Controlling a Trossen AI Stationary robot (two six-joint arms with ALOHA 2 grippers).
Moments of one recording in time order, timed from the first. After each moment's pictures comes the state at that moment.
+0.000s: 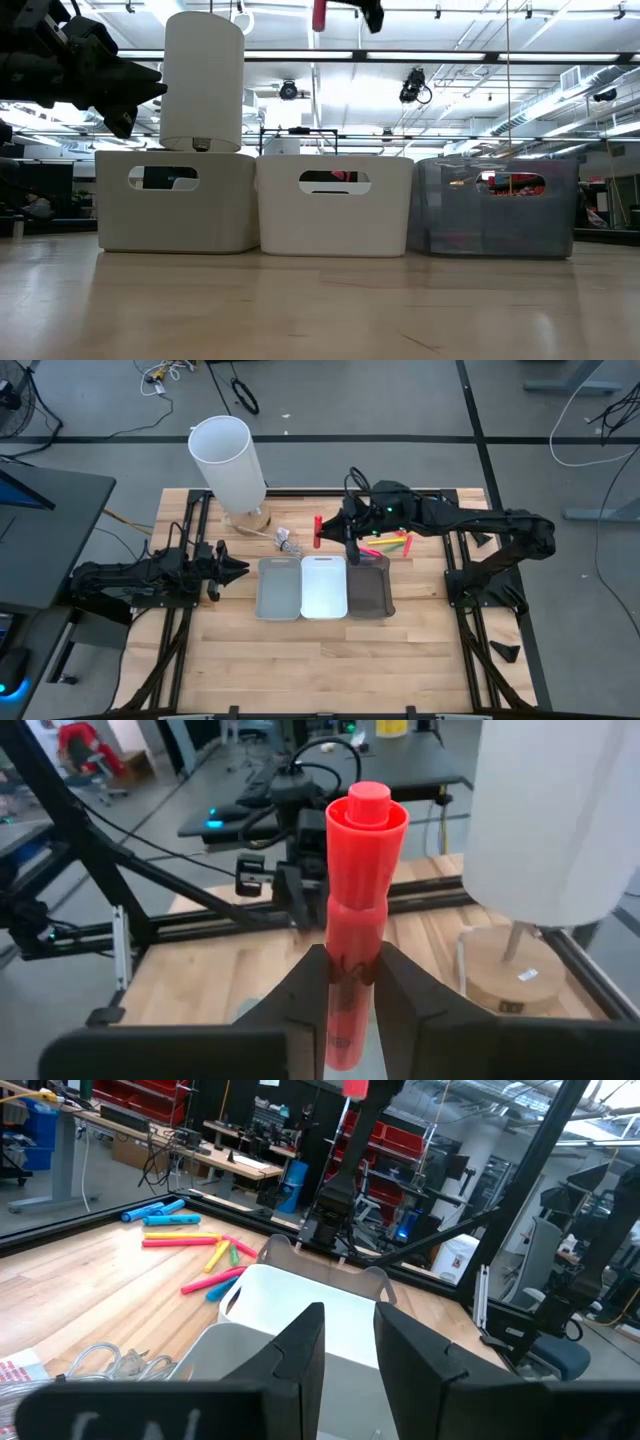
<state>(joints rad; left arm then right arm) 0.02 0.01 0.02 0.03 -0.07 -0.34 -0.14 1.44 1.35 -0.19 -0.18 0.10</state>
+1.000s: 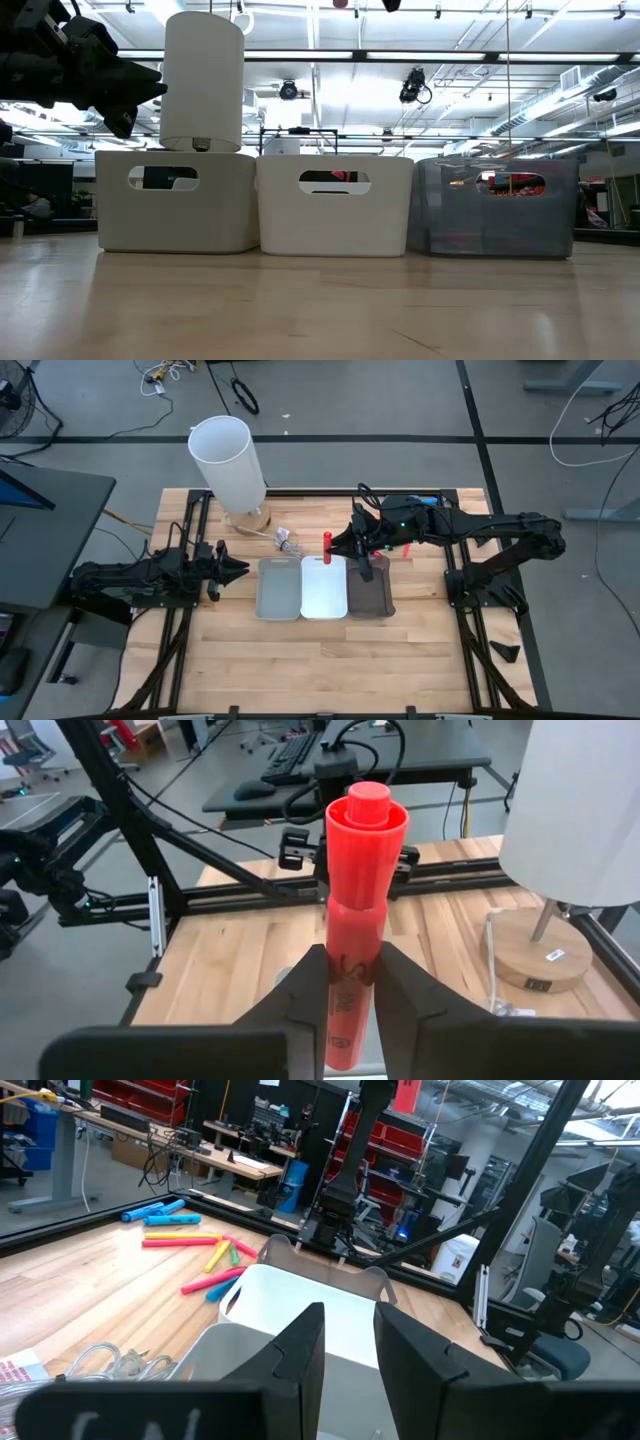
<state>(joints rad) 0.02 0.01 0.02 0.03 -0.07 -0.34 -0.03 1.38 1.35 -0.30 -0.12 0.10</state>
